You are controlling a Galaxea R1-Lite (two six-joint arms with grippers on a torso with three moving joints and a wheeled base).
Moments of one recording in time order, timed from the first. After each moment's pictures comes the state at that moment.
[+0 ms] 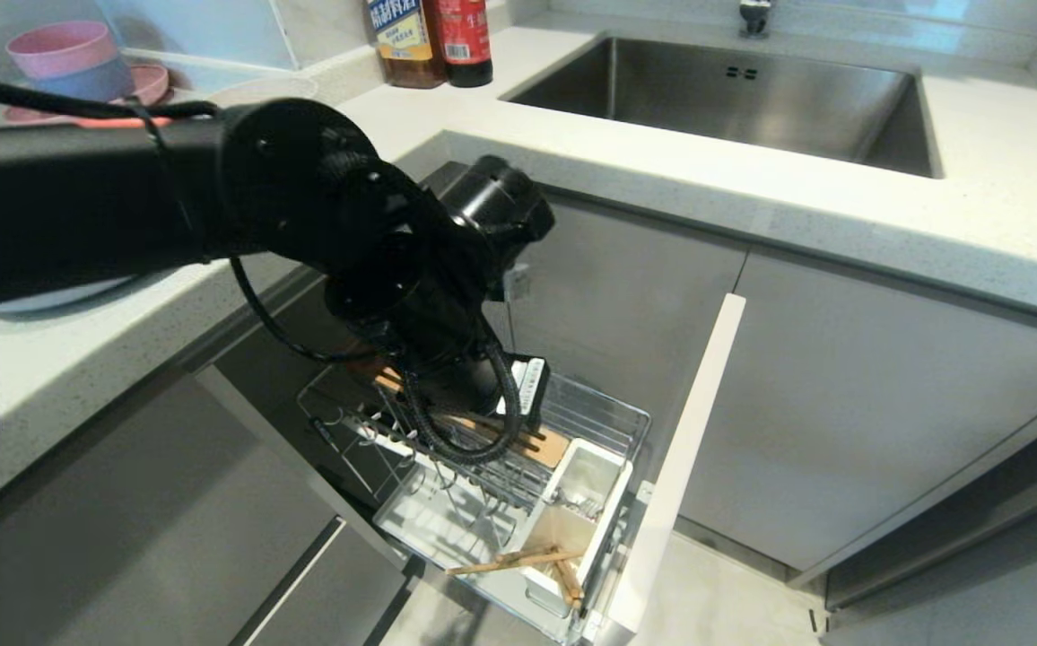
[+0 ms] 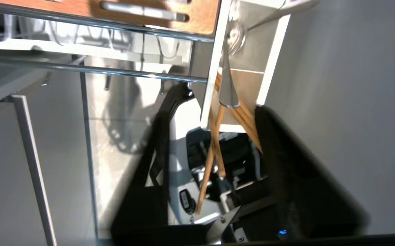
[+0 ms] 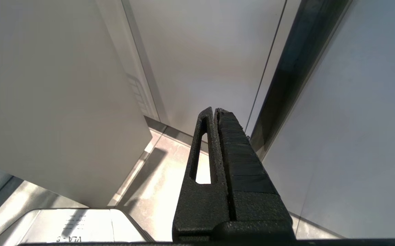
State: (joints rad) left arm -0.78 1.96 -1.92 1.01 0.19 -0.33; right arm 0.00 0.00 0.00 0.00 0.00 0.02
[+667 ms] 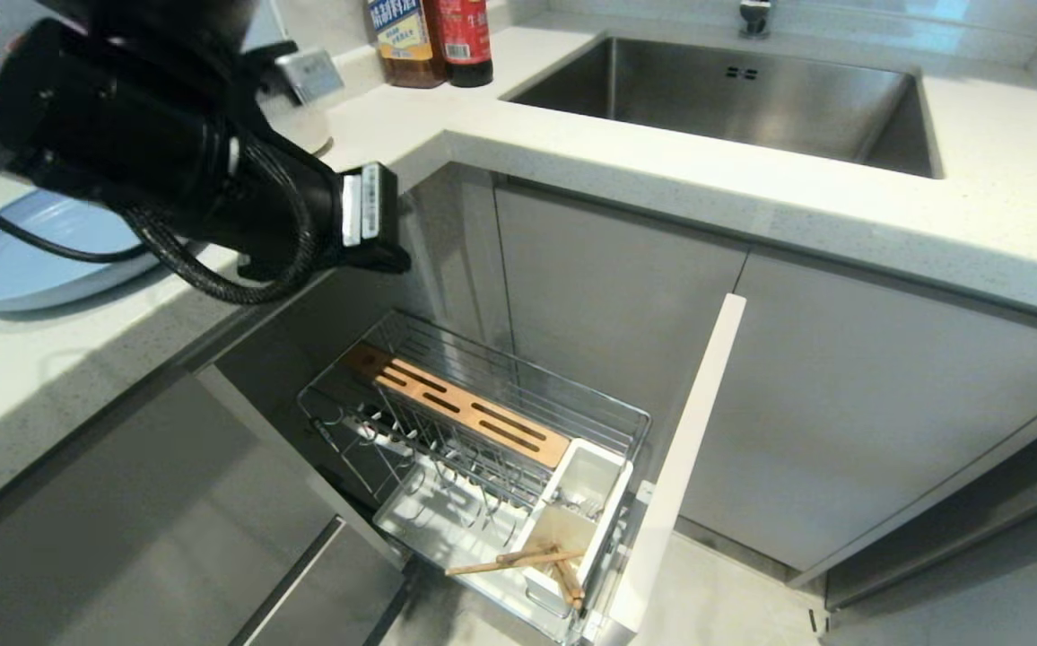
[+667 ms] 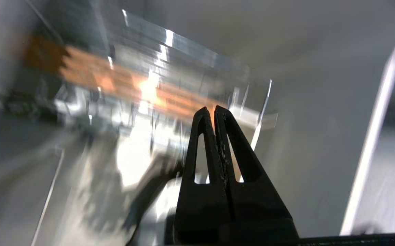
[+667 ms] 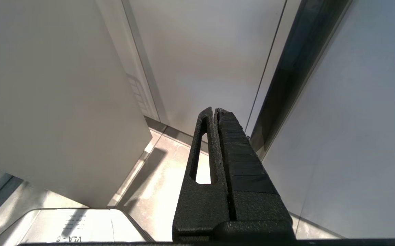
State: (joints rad) left arm -0.62 1.68 -1.92 0.83 0.20 -0.36; right arm 0.00 0.00 0.00 0.00 0.00 0.02
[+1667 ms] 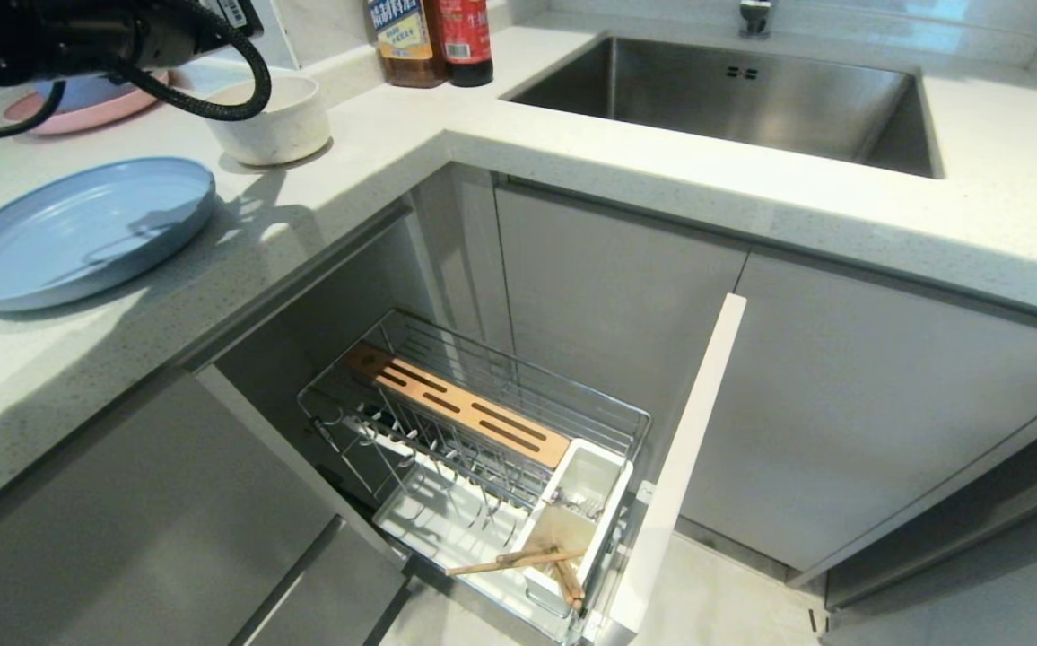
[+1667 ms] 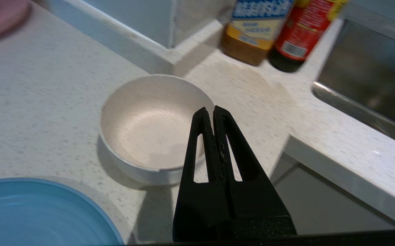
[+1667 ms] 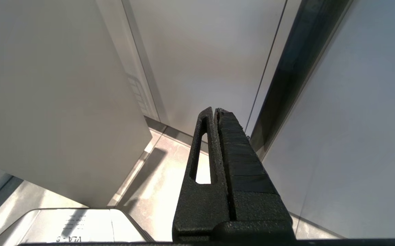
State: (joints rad) left arm -0.34 1.71 -1.92 0.10 0.40 -0.12; right arm 0.00 0.00 0.00 0.00 0.00 0.02
